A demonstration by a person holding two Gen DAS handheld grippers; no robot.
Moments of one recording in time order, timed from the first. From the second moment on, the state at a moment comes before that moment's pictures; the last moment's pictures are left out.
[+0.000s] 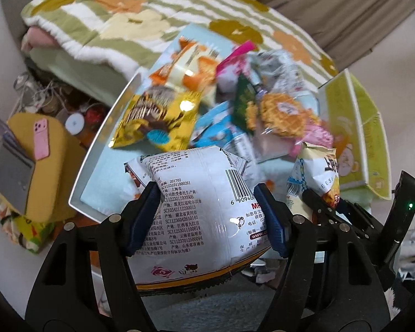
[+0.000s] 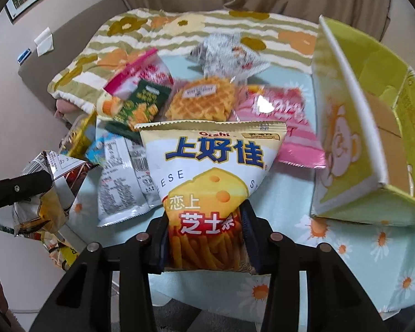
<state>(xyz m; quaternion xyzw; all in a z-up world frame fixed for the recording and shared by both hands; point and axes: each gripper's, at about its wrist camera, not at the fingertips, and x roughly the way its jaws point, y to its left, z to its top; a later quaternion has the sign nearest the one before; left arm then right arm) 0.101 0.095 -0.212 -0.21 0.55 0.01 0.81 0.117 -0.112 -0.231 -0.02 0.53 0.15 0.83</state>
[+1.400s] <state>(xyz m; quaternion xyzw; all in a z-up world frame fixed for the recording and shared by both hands) 0.283 -0.267 -0.147 -0.05 0.50 -0.19 0.85 0.203 -0.394 -0.133 0.08 0.47 0.05 0.88</state>
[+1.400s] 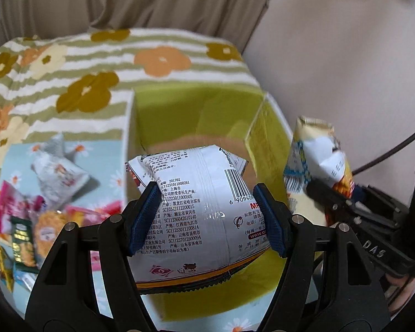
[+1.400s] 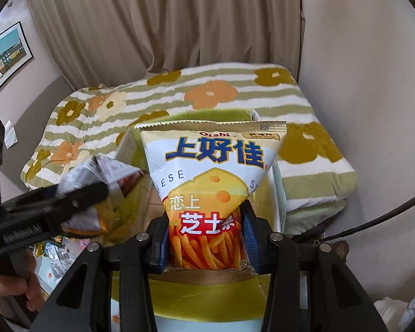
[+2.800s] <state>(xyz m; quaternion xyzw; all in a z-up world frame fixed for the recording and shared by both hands) 0.223 -0.221 -0.144 -0.02 0.50 -0.14 0.85 0.190 -0.401 -0.157 0.09 0.49 0.08 0.86</state>
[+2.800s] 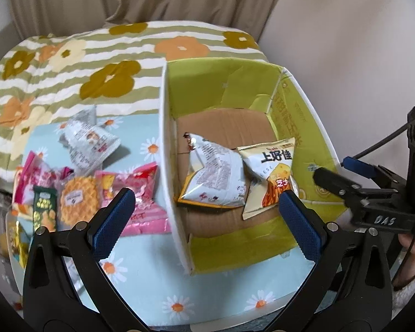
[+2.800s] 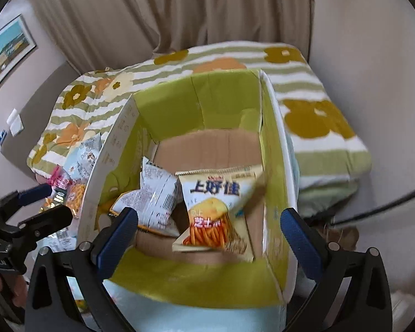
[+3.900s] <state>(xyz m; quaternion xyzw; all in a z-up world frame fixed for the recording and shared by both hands) 0.133 0.104 -0.135 -0.07 0.49 -0.03 0.87 0.163 -0.134 -0.140 0.09 0.46 0.20 0.86</state>
